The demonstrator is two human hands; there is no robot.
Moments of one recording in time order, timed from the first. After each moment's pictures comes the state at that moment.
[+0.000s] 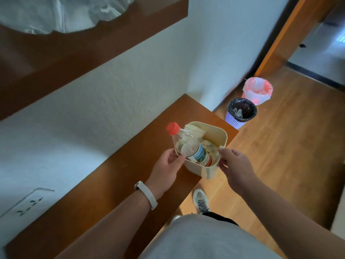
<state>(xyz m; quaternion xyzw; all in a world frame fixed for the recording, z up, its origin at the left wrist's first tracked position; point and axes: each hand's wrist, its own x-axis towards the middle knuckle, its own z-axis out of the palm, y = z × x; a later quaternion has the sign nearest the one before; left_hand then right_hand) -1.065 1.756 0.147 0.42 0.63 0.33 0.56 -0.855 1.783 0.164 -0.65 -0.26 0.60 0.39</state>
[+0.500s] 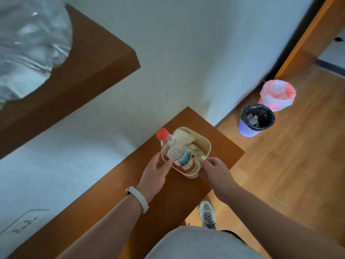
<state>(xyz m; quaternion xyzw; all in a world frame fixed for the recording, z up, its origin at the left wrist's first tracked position) -1.054 1.837 0.146 0.41 0.70 0.31 0.50 -0.860 1.876 0.133 -0.64 -0.31 0.66 0.24</state>
